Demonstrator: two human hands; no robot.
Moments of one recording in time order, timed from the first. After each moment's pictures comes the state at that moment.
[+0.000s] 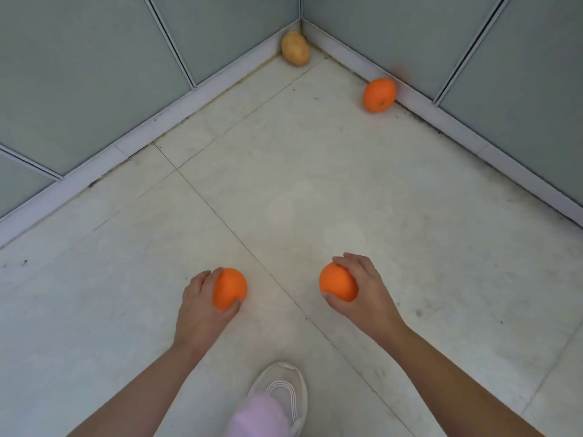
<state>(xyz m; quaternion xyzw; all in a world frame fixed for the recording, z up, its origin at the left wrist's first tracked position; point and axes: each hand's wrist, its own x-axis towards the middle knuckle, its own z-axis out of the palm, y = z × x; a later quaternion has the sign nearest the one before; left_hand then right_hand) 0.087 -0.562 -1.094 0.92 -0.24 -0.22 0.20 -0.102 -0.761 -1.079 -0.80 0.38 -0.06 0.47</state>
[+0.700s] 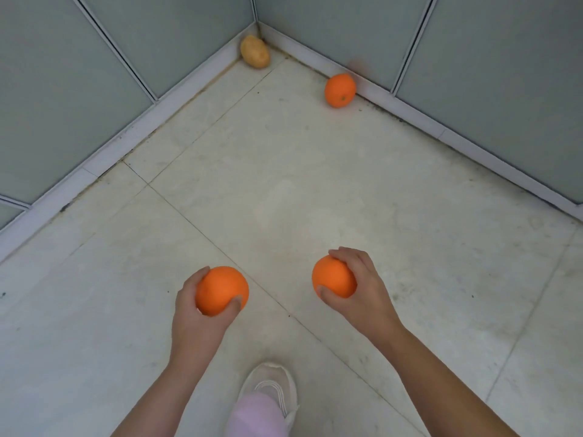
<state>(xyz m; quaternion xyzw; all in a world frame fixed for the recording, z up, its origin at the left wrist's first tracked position) 0.043 -0.601 -1.032 0.87 -0.12 -0.23 0.41 -0.126 -0.763 -1.046 -0.74 0.43 -0.13 0.51</state>
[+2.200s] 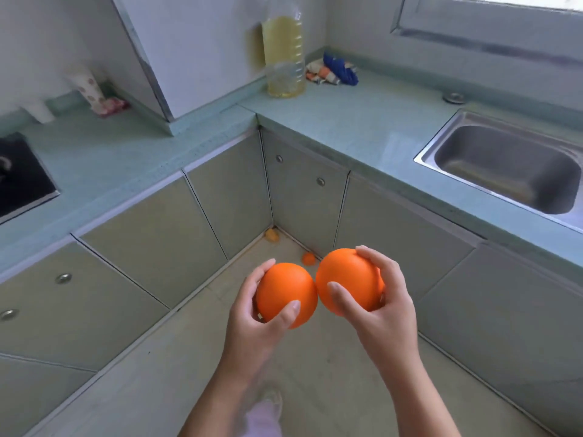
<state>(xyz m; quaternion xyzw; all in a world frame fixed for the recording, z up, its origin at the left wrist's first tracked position) -0.099 -0.614 -0.277 0.65 -0.26 -0.29 0.65 -0.223 -0.714 -0.253 -0.69 0.37 -0.40 0.48</state>
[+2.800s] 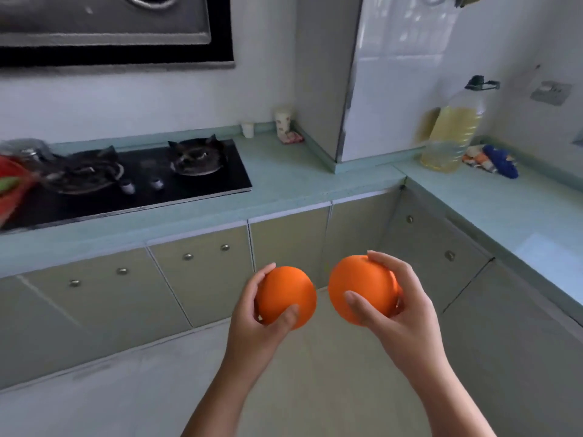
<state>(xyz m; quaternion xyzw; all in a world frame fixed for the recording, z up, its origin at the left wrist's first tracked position) -0.008 -0.399 -0.204 0.70 -0.15 -0.06 0.70 -0.093 -0.558 -0.160 -0.79 0.14 -0.29 0.52</state>
